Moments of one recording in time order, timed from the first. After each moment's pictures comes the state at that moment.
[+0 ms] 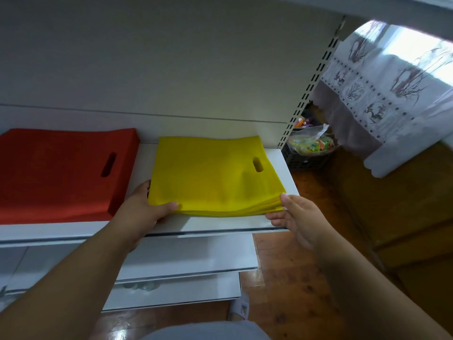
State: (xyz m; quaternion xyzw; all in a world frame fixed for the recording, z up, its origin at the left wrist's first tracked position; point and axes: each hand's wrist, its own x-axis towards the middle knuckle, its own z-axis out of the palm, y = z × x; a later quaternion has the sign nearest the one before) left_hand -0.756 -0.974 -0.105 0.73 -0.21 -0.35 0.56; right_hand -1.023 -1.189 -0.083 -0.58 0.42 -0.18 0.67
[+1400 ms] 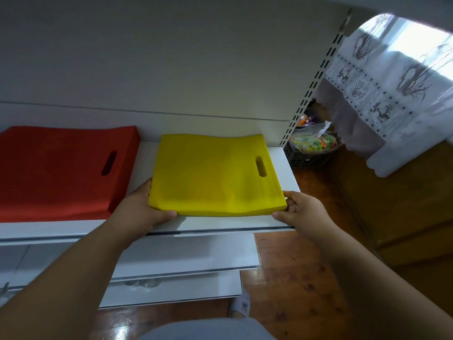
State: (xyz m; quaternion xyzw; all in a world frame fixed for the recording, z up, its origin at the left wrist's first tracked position) left_hand -0.740 -0.965 -0.115 0.76 -0.31 -0.32 0.47; right_hand -1.027 -1.206 -0.083 -0.81 0.42 -0.08 0.42
